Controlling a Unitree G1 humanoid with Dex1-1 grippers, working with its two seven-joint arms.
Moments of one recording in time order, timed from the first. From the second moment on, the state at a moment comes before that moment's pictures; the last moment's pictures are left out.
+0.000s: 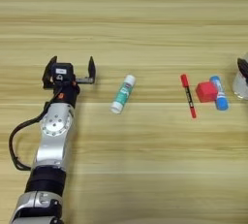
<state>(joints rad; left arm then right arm) -0.22 0.10 0.10 0.37 -0.04 -0.28 -0.02 -0.29 -0.39 -0.27 0.19 0.22 0.29 0.32</state>
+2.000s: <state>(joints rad) -0.23 0.10 0.10 0.37 -0.04 -0.29 -0.02 -0.16 -0.38 -0.18 -0.35 0.18 0.13 0.29</state>
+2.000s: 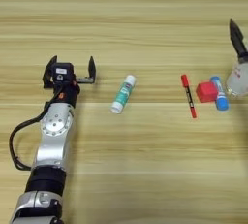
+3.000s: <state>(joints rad) -0.23 0.10 0.10 0.37 -0.04 -0.28 -0.02 -0.09 -0.37 0.00 -0.19 0.14 0.32 0.36</state>
